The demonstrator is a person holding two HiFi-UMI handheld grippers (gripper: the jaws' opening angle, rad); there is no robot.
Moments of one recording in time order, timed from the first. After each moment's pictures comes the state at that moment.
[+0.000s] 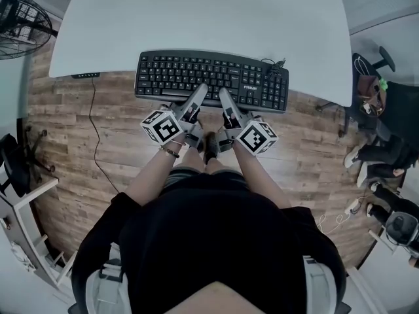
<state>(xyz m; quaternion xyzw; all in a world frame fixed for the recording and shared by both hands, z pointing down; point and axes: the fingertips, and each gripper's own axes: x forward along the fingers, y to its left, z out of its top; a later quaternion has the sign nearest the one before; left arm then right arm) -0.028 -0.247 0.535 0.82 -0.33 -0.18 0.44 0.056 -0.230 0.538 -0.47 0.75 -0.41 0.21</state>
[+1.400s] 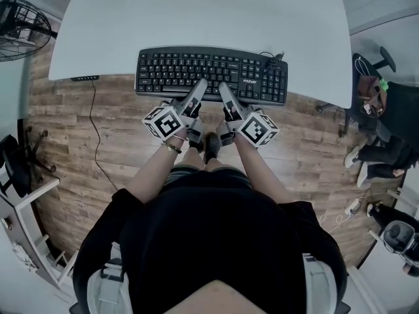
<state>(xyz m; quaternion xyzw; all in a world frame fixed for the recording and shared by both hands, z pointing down) -0.029 -0.259 0.539 0.81 -0.34 -0.20 0.44 0.057 -0.245 0.546 -0.46 0.75 -0.42 0.20</state>
